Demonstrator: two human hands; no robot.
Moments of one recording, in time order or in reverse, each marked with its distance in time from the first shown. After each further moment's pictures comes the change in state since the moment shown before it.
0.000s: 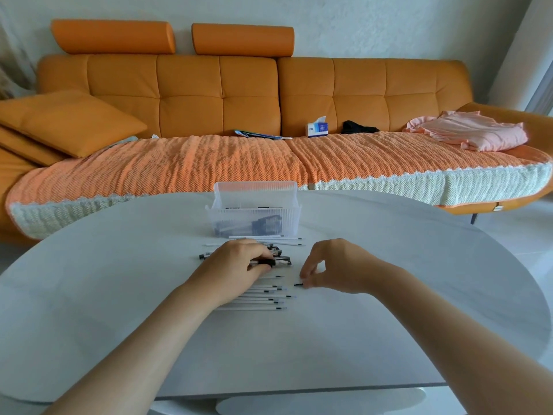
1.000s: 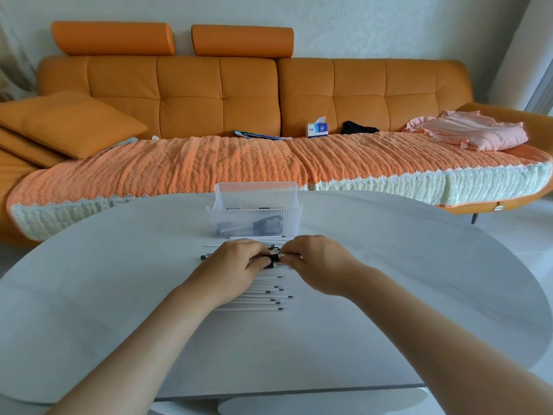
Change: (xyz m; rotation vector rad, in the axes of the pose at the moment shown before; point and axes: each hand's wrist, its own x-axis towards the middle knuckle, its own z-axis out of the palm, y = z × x) left_hand -0.002 0.005 -0.008 -0.027 -0.017 -0.036; right_hand 0.015 -0.034 0.017 -0.081 0.160 -0.117
